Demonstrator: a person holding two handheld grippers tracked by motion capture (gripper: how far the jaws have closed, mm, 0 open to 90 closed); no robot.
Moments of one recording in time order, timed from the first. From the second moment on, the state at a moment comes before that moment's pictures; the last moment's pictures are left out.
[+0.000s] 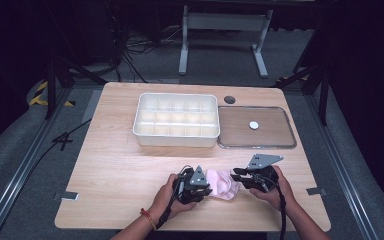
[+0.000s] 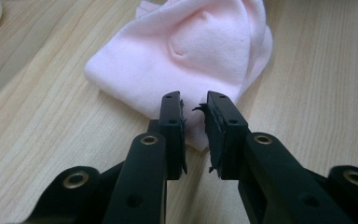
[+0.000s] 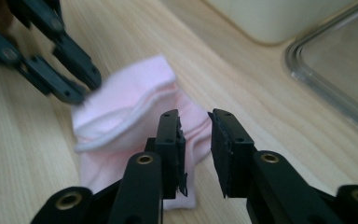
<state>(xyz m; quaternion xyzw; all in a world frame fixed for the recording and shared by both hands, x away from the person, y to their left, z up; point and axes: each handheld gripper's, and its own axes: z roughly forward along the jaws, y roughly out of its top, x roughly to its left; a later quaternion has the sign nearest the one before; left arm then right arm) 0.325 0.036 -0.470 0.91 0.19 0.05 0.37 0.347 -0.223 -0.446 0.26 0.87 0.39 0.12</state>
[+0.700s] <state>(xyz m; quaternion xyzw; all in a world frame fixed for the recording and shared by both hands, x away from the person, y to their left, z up) 0.326 0.039 -0.476 0.90 0.20 0.05 0.38 0.327 -0.189 -0.450 0.18 0.91 0.36 0.12</state>
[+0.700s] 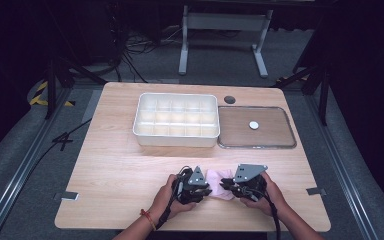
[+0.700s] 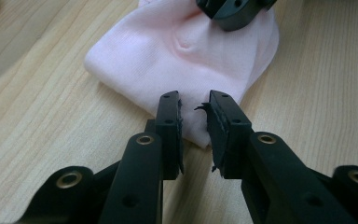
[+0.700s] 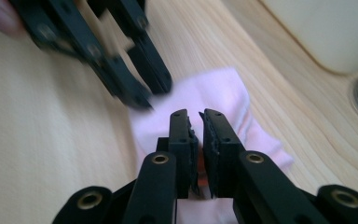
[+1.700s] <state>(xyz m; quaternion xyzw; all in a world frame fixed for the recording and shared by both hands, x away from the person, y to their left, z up) 0.338 0.031 -0.479 0.87 0.28 0.03 0.39 0.334 -0.196 -0.467 0.19 0.91 0.35 0.10</state>
